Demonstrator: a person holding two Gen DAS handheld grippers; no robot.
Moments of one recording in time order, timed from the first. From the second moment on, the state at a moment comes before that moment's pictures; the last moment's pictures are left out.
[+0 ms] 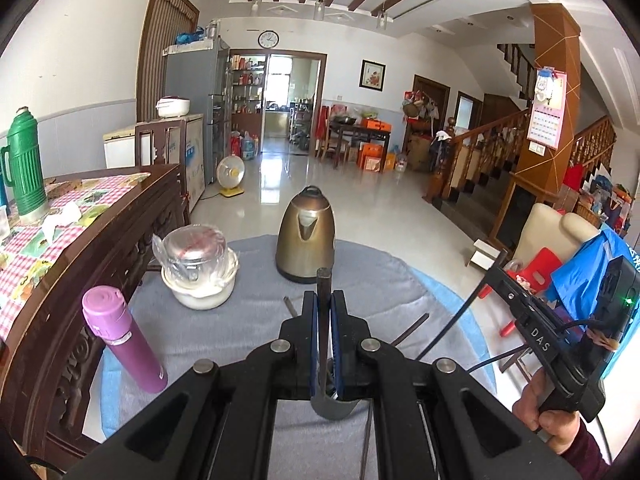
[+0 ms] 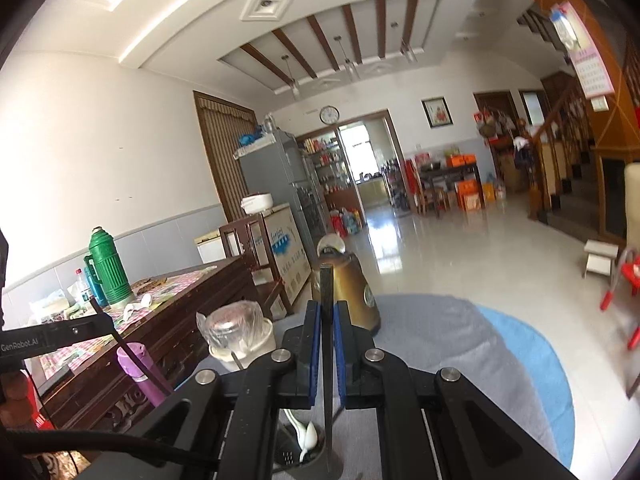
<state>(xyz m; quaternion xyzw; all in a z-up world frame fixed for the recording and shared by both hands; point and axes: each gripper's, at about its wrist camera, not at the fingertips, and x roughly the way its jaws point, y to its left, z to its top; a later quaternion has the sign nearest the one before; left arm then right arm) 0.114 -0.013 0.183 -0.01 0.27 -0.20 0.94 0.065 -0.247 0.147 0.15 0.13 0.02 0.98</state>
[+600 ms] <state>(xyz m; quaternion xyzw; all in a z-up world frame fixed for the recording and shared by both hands) 0.135 -0.033 0.163 -0.02 0.26 -0.20 0.95 0.104 -0.224 0.133 0.14 0.14 0.05 0.98</state>
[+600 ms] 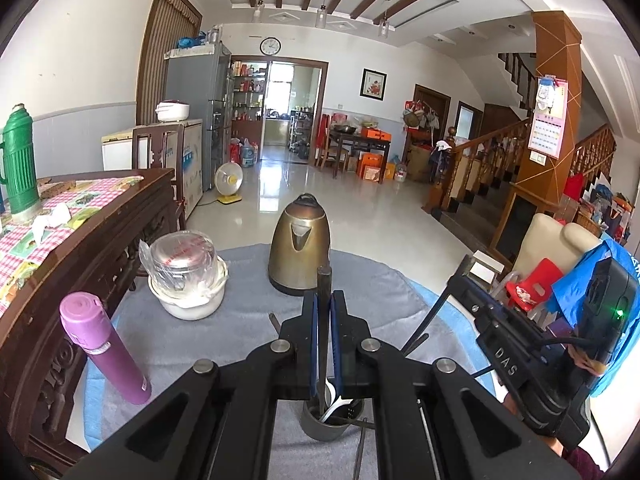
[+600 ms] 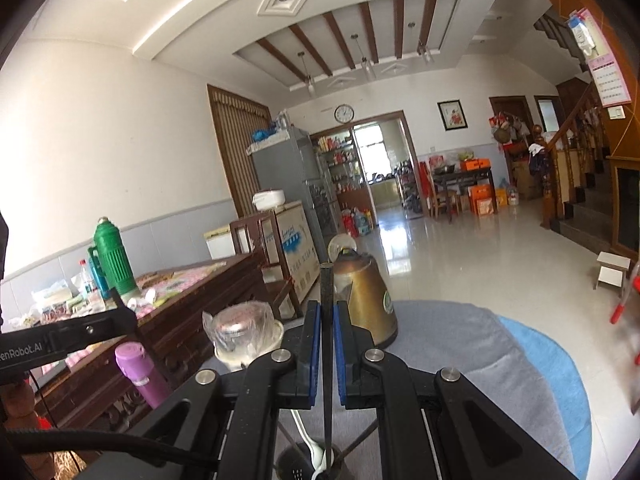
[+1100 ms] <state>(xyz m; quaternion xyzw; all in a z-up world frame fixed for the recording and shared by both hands) 0.135 -0.038 0.136 -0.01 0.29 -0.19 0.94 0.102 -0.226 0.110 0.14 0.17 0.05 0.97</state>
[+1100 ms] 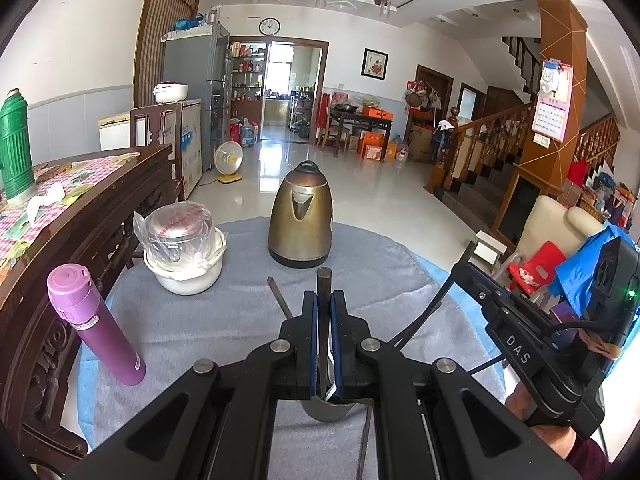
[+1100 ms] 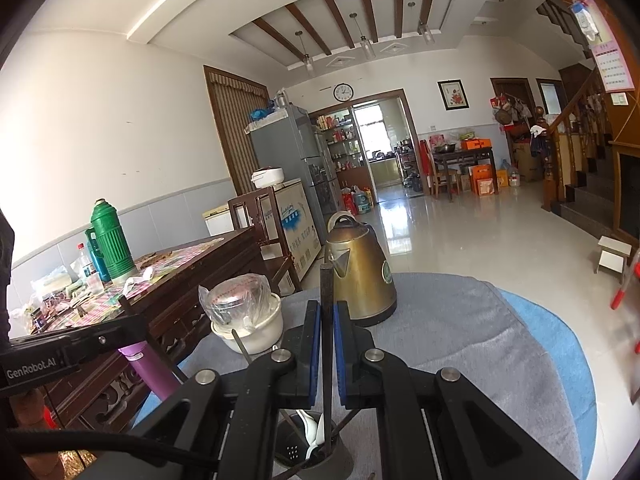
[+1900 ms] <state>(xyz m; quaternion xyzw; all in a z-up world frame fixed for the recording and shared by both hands) 0.129 -0.039 0.134 0.02 0.29 -0.17 0.94 0.101 -0.225 0.110 0.15 0.18 0.06 0.97</state>
